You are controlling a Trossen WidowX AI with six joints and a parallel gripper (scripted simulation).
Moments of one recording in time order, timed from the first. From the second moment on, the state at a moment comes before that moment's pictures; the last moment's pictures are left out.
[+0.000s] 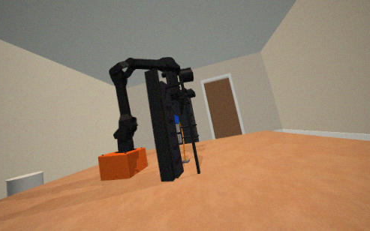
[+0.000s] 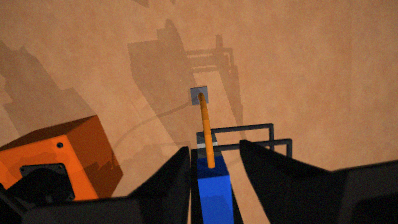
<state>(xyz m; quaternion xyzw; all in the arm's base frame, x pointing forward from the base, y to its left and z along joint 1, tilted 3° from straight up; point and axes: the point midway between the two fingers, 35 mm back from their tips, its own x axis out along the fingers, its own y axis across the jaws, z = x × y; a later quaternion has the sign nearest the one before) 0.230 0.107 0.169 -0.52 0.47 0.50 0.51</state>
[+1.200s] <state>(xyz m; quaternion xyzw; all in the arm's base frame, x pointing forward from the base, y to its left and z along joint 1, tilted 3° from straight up) 0.233 0.063 0.168 -0.52 0.47 0.50 0.51</state>
